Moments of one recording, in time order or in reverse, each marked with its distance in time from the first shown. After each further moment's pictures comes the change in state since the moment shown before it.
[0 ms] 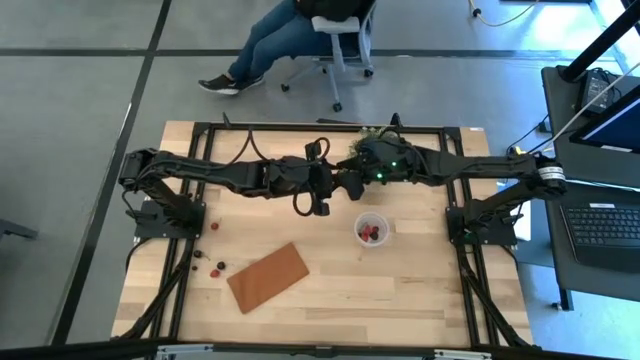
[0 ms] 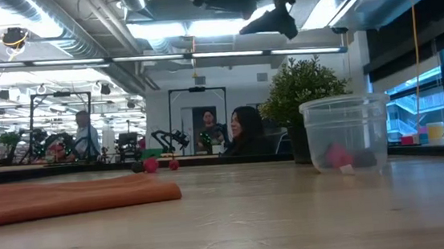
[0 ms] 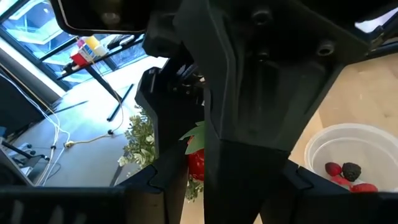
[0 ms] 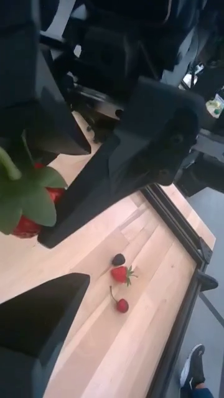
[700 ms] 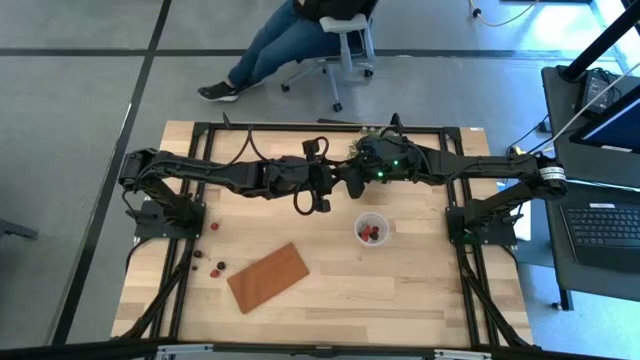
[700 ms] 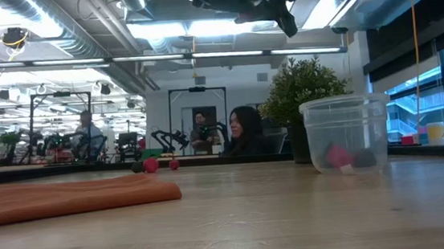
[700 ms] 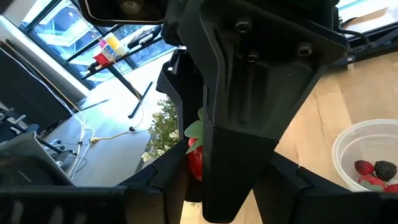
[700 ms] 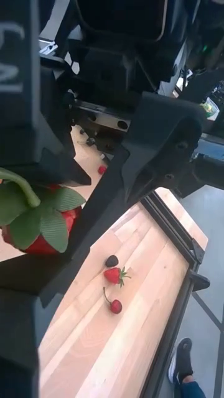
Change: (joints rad) left arm 0.001 0.000 0.000 0.016 -0.082 0.046; right arm 0.000 -0.007 0.000 0.014 0.003 0.005
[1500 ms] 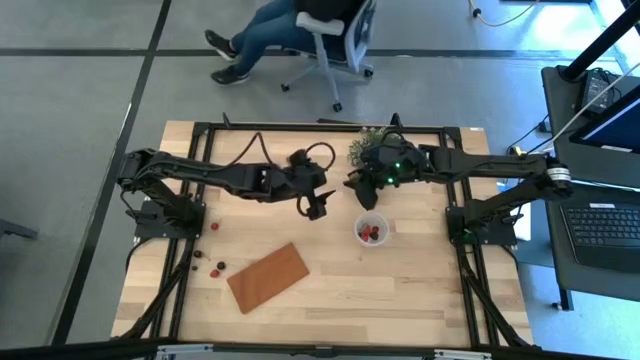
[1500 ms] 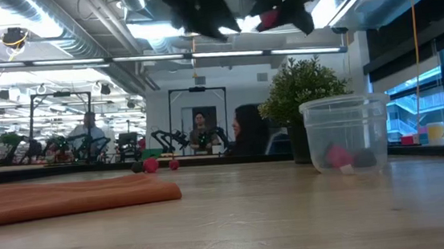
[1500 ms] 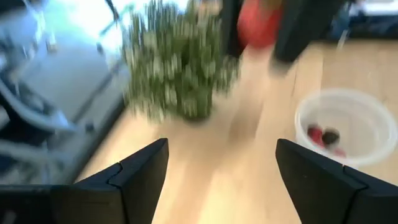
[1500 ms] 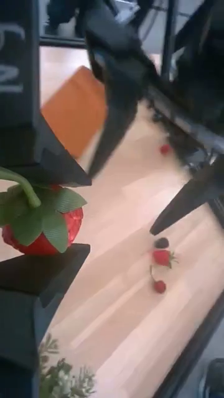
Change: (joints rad) left arm -0.029 -0.013 0.002 -0.309 0.000 -0.496; right arm 0.019 -0.051 0.054 -0.333 -0.043 -0.167
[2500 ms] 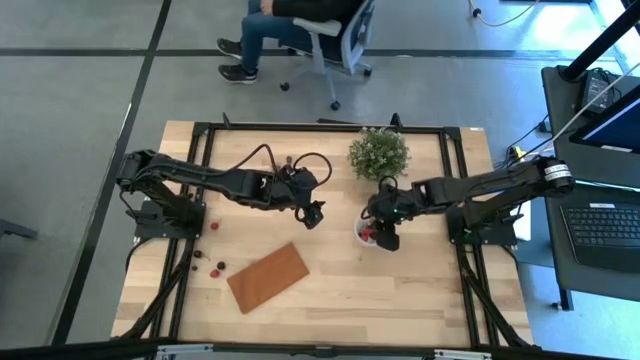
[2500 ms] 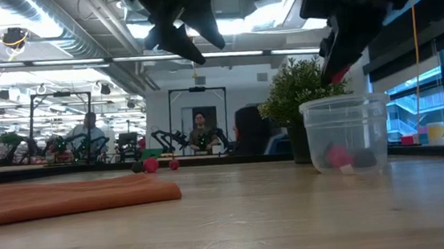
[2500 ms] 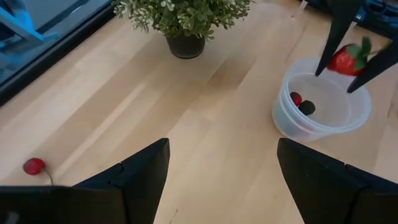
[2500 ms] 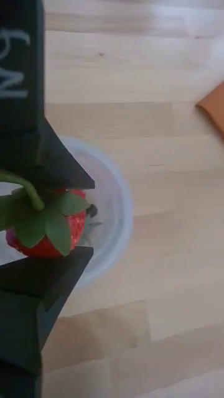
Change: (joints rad) left arm -0.054 -0.002 -0.001 -0.204 0.019 -0.448; right arm 0.202 -0.015 -0.294 -0.073 0.002 -0.185
